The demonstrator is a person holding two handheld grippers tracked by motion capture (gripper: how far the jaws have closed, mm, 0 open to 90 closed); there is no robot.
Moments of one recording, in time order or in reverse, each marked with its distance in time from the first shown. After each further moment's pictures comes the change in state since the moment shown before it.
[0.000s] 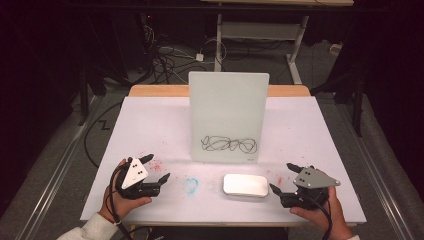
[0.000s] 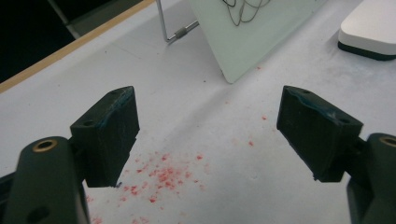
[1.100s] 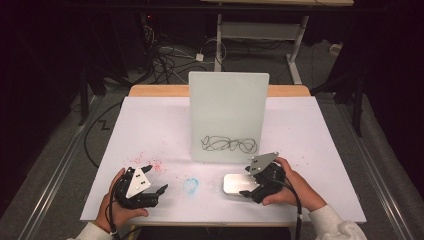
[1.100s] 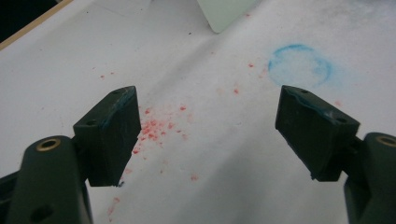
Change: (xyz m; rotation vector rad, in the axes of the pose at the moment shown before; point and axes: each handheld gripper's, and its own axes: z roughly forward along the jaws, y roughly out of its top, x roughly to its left) left arm -0.014 -0.017 -0.004 0.131 0.001 0.048; right arm 0.019 0.054 0.086 0.275 0.453 -0.238
